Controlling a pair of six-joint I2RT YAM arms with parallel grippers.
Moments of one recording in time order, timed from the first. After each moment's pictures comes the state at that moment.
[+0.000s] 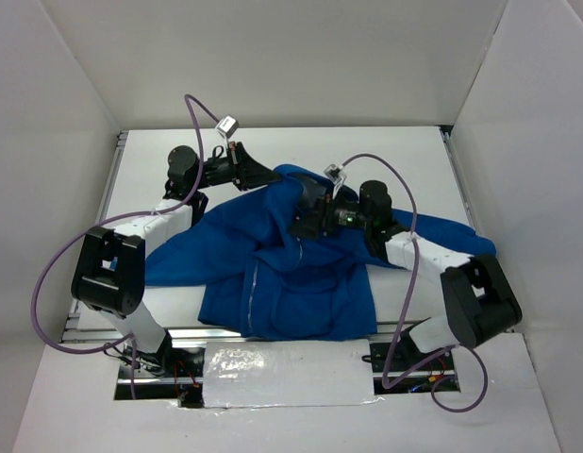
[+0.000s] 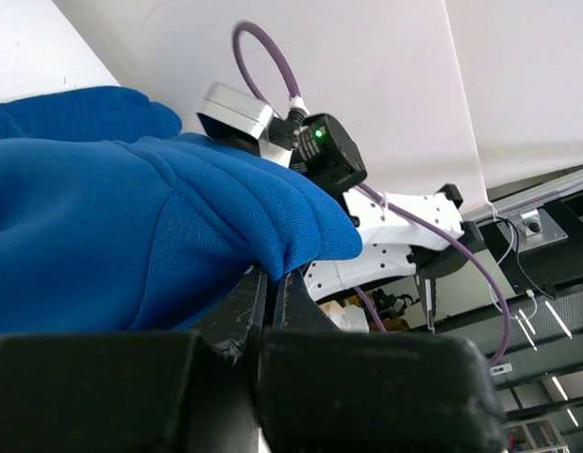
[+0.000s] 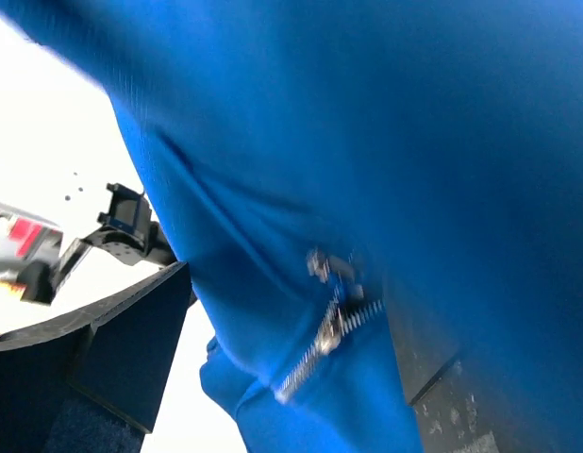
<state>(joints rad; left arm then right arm) -0.27 1.66 1.06 0.91 1.07 -1.34 0.41 1.39 0.69 0.51 -0.82 0.57</state>
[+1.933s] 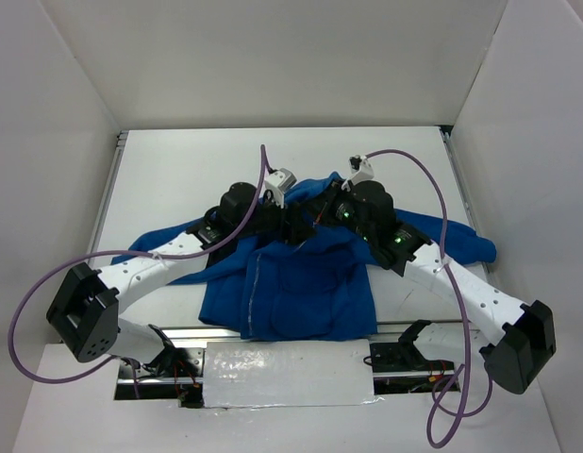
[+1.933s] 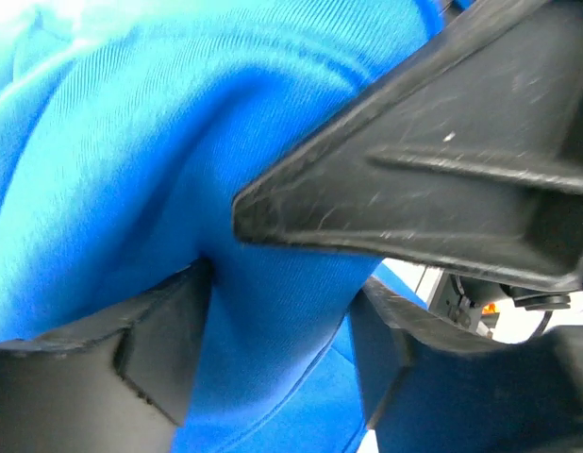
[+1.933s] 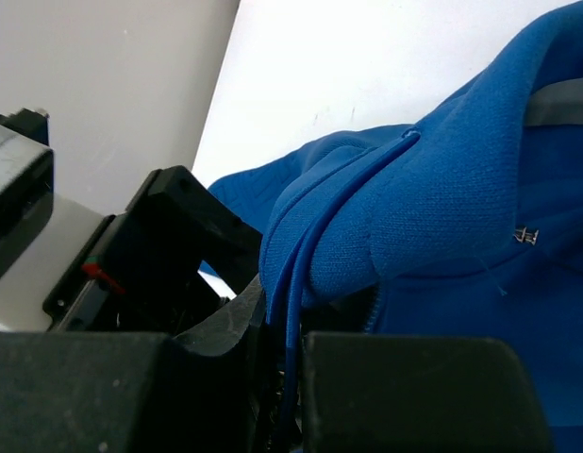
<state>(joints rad) -0.72 1.40 0.97 0.11 0.34 -0.38 0.67 1.12 0.92 -0.07 0.03 0.79</state>
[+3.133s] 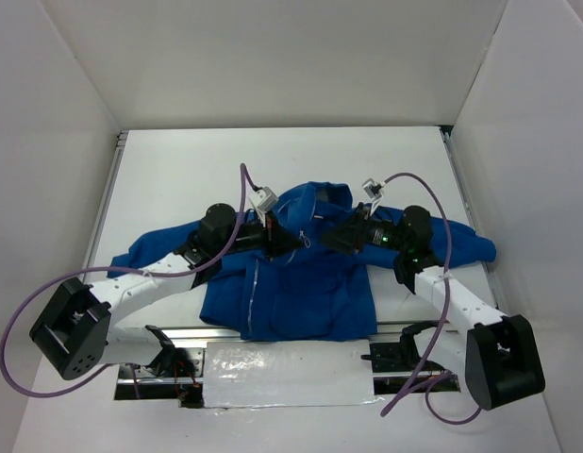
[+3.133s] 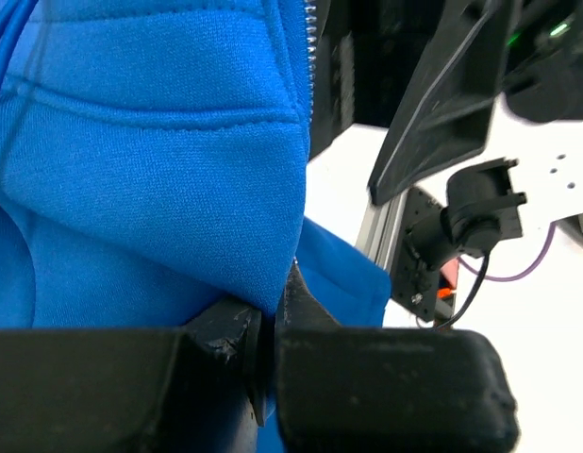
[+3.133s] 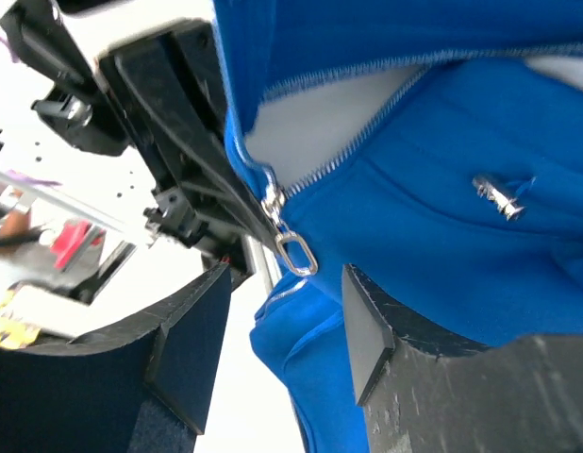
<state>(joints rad) -0.69 1.28 0.70 0.44 0.53 -0.41 0.24 1.05 0.45 0.61 -0.98 0.72</state>
